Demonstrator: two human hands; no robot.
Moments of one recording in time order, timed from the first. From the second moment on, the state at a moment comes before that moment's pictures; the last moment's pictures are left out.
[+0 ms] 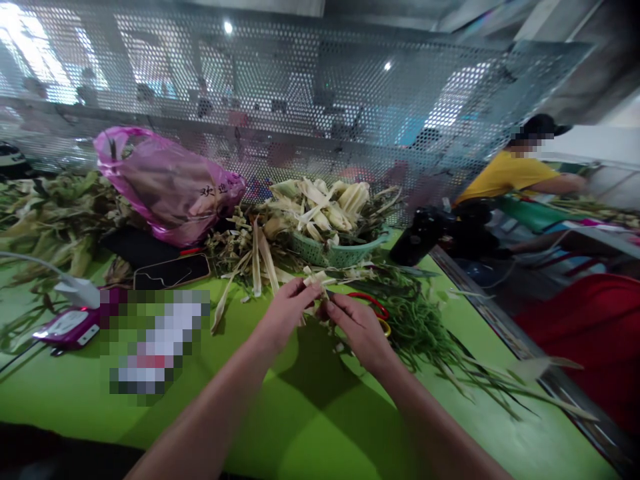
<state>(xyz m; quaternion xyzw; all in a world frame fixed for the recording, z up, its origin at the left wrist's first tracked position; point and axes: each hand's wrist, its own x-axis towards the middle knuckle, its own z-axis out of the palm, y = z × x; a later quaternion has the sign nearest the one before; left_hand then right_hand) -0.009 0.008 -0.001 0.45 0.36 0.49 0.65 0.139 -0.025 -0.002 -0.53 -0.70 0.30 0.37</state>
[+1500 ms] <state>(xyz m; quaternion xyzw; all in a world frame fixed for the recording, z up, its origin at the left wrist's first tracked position) -0.008 0.010 -0.004 0.40 0.33 0.51 0.69 0.133 -0.023 -0.006 -0.53 -0.61 0.40 0.43</state>
